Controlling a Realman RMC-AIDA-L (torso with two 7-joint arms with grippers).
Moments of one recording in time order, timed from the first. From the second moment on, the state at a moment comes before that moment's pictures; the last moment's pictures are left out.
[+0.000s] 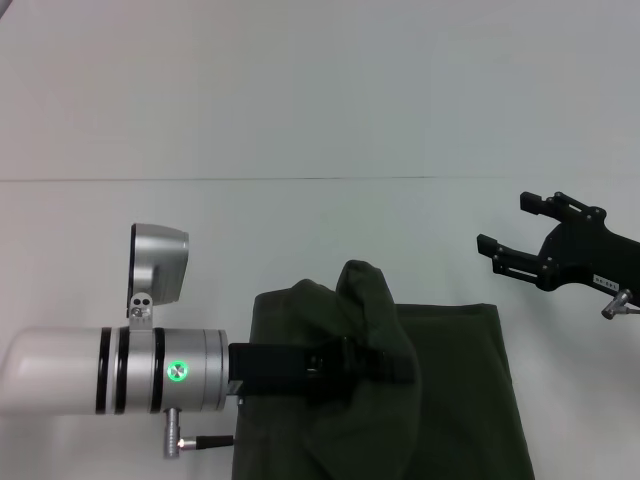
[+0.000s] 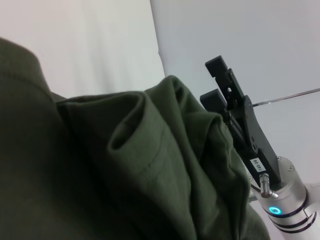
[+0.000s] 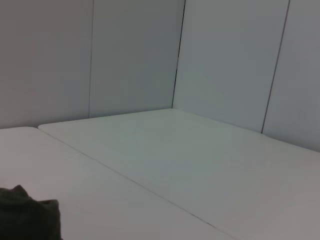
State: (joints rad) left arm -0.80 -2.17 0.41 0.31 2.30 1.49 -2.24; right arm 0.52 2.10 -0.63 -0.57 -1.75 -1.17 0.97
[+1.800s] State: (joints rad) left arm -0.58 -2.09 0.42 0.60 2.23 1.82 -1.72; right arm 0.50 2.09 -0.76 -0.84 -1.92 -1.38 1.60
